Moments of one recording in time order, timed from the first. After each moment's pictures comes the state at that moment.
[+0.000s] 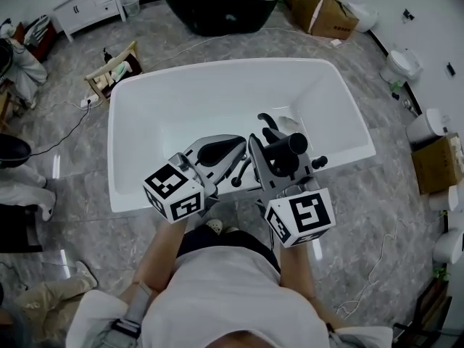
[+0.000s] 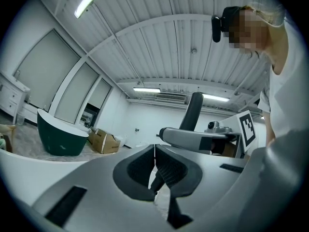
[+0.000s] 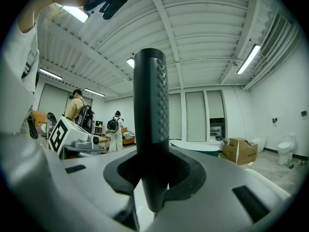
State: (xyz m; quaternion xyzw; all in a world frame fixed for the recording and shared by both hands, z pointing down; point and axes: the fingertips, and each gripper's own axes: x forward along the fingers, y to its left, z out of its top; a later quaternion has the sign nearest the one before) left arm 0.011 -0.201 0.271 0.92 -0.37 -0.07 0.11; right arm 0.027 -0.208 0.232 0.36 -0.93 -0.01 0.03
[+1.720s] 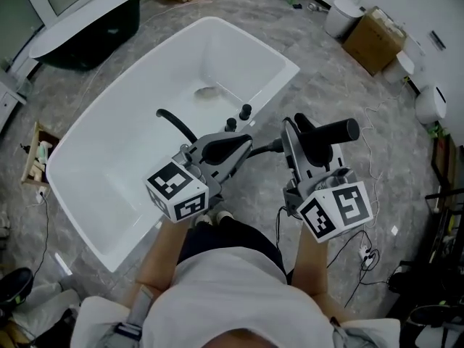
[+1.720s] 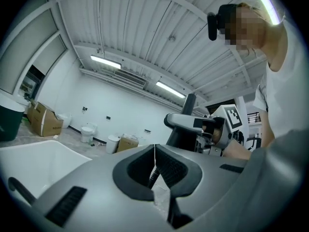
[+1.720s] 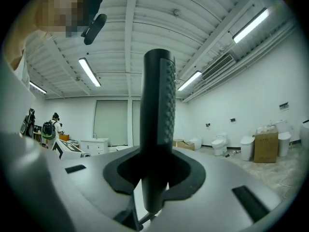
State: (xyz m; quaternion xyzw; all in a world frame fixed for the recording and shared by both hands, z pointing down) left arm 0.229 -0.168 0.280 0.99 -0.06 -0.02 0.13; right arm 0.289 -0.161 0.206 0.64 -0.77 0.03 -0.03
